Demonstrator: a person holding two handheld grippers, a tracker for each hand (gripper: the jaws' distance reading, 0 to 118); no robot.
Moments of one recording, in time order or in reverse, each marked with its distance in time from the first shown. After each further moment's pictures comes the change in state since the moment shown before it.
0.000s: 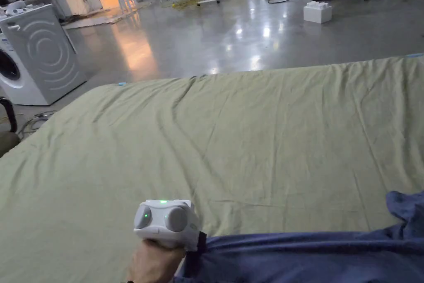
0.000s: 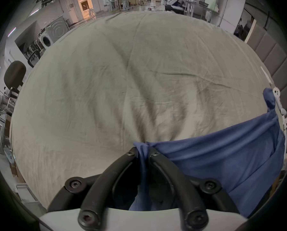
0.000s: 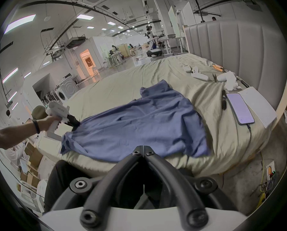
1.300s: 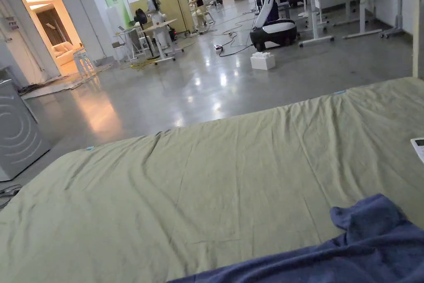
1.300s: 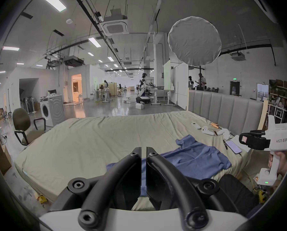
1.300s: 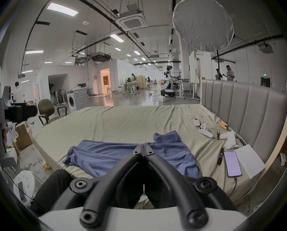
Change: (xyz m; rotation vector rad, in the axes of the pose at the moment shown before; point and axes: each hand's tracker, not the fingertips) left arm 0.027 -0.286 0.328 0.981 -0.187 -0.136; right arm -0.048 0.011 0.070 0.363 0.026 0.277
